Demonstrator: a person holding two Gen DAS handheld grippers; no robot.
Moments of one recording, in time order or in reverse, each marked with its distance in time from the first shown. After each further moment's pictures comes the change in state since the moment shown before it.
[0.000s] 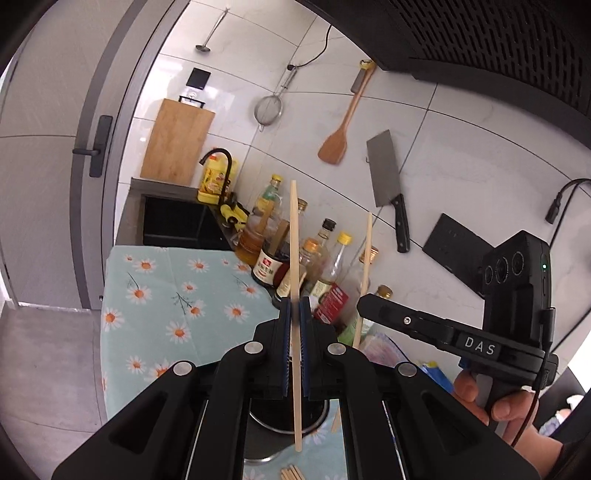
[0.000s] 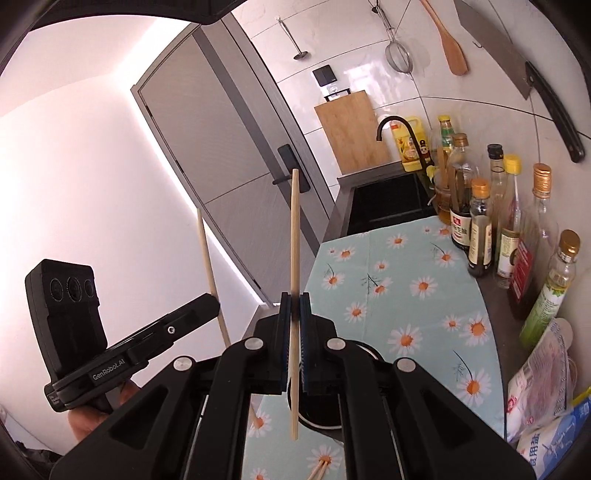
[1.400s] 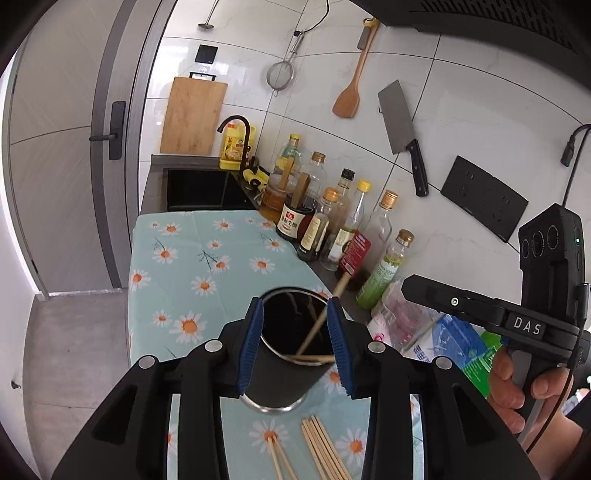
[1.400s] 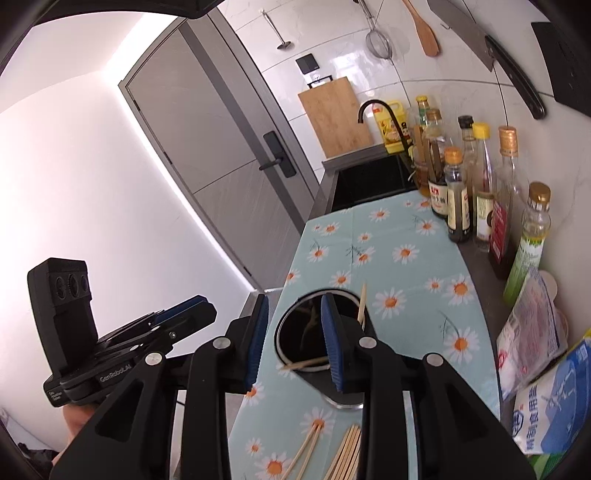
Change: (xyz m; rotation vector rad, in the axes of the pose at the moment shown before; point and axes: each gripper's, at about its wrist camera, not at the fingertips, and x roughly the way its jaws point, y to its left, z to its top) left arm -0.016 -0.017 -0.046 0.051 0.150 0.115; right arm -0.038 -0.012 -0.049 0.038 0.073 -0.031
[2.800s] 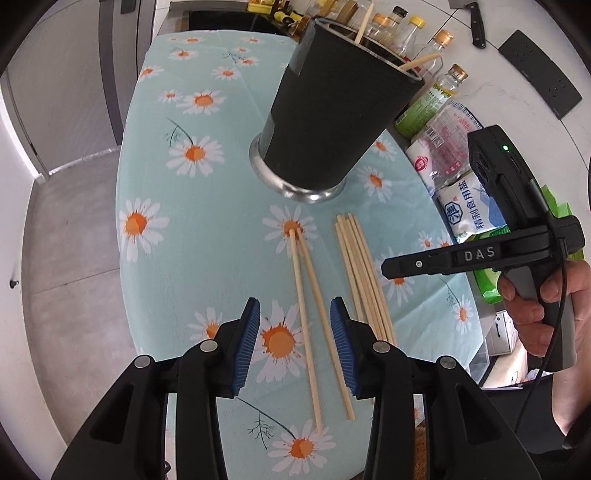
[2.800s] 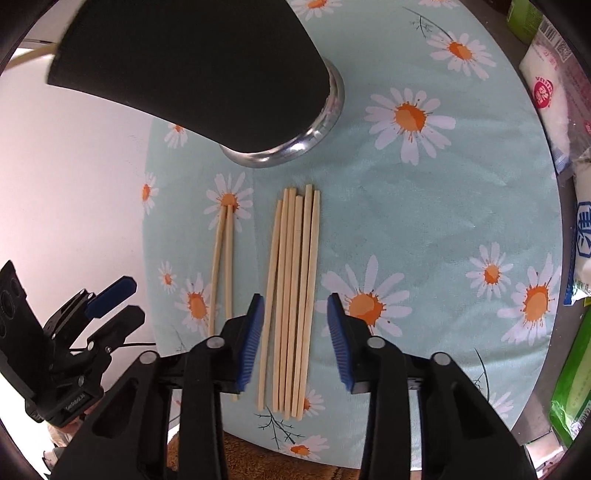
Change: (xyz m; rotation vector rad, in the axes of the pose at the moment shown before) left arm 0.040 0.035 -0.159 -0.139 0.547 0.028; right arm 0.122 -0.075 -0.156 0.245 0.875 -0.227
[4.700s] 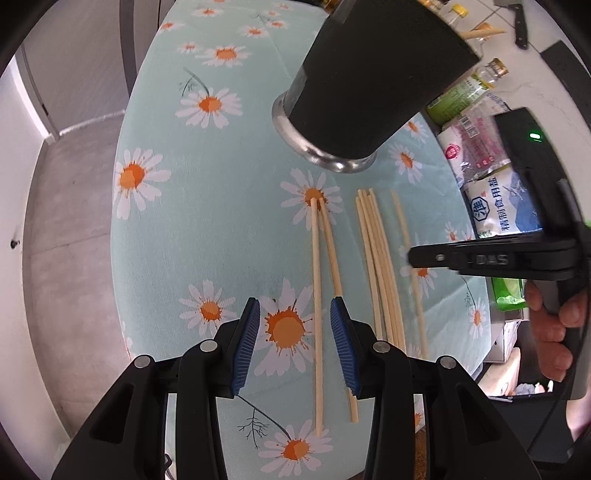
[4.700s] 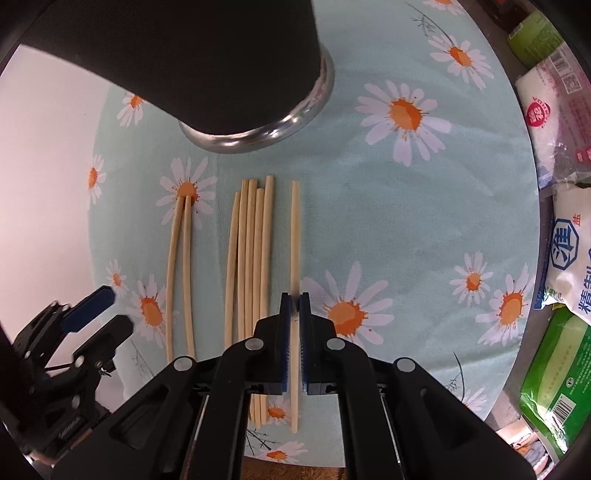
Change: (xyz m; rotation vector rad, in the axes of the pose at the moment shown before) left arm 0.032 0.013 0.000 -0.122 0.113 0.028; right arm 0.044 0.032 0.007 -0.031 0.032 -0.176
